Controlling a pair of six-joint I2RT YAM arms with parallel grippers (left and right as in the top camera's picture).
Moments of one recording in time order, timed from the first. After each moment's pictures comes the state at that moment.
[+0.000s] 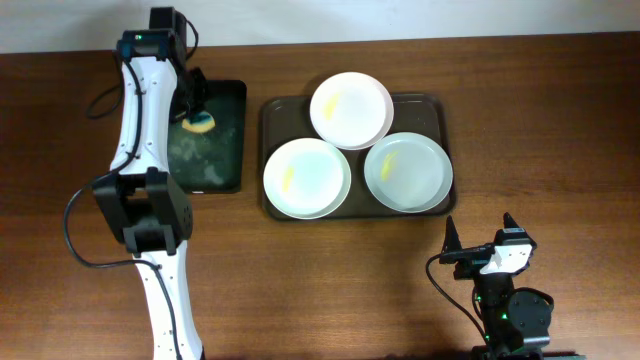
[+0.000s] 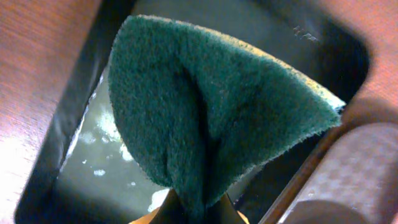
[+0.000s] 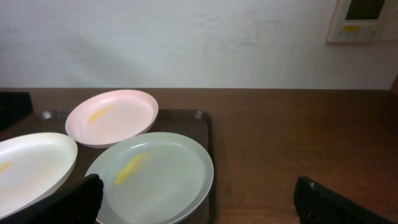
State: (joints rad) left arm 0.01 2.46 2.49 -1.37 -0.04 -0.47; right arm 0.03 0.01 0.01 -0.08 0.00 0.02
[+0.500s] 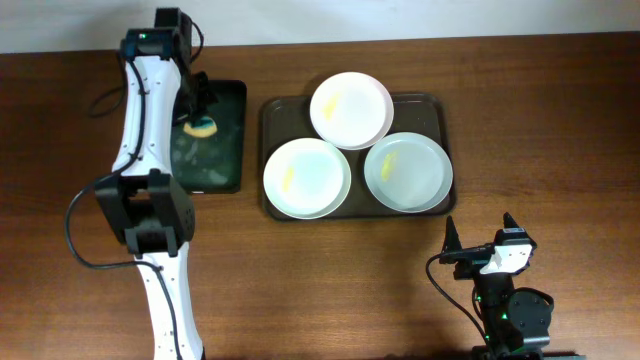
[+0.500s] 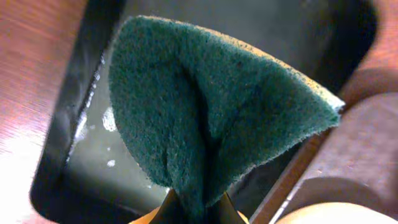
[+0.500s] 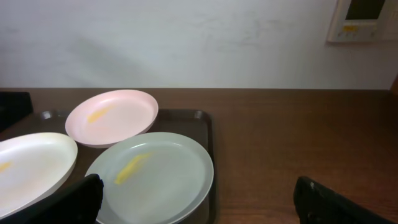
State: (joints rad) left arm -0.01 2.44 2.49 -1.43 -0.05 -0.43; right arm 0.03 0.01 0.01 -0.08 0.00 0.02
